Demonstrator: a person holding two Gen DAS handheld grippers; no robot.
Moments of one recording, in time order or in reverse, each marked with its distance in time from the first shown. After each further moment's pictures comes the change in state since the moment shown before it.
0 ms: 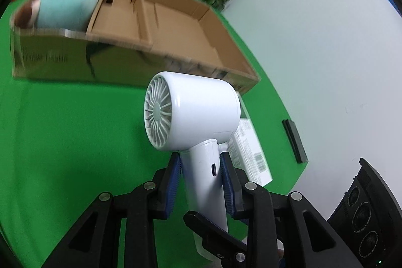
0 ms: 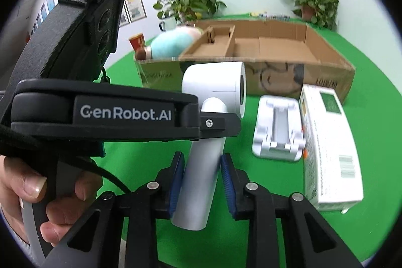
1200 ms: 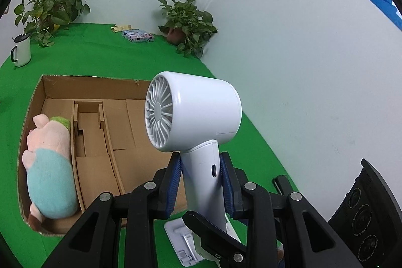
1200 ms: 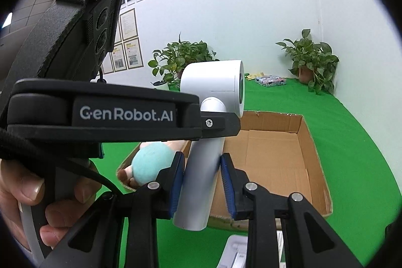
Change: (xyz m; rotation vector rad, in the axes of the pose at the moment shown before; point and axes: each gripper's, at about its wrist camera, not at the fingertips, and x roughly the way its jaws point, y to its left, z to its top) left arm -0.032 -0.087 0.214 0.175 -0.141 0.020; right arm 0.008 -0.037 0.173 -0.055 -0.244 -0.038
